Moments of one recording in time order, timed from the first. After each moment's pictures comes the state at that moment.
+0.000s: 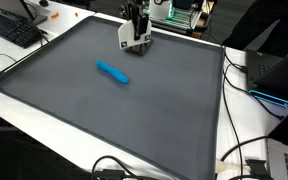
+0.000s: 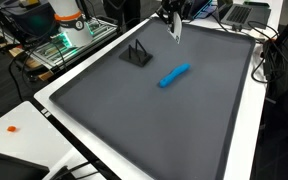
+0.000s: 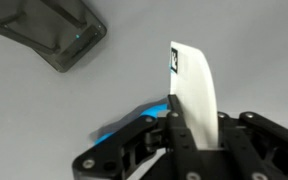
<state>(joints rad) 0.11 0.08 0.07 -2.25 0.08 2.46 0.76</state>
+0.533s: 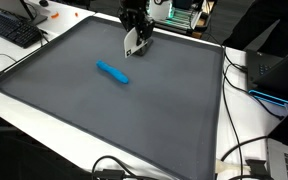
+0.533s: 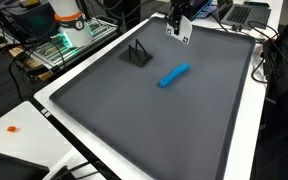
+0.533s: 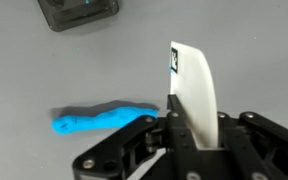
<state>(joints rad) 0.11 0.18 0.08 -2.13 0.09 2.34 0.35</state>
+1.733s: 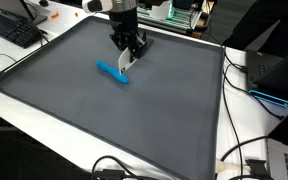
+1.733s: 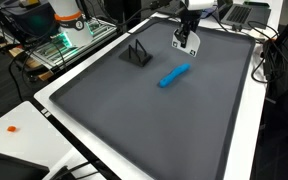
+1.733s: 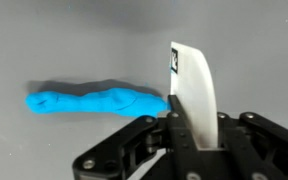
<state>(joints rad) 0.11 0.36 0.06 -1.98 0.07 2.36 0.24</state>
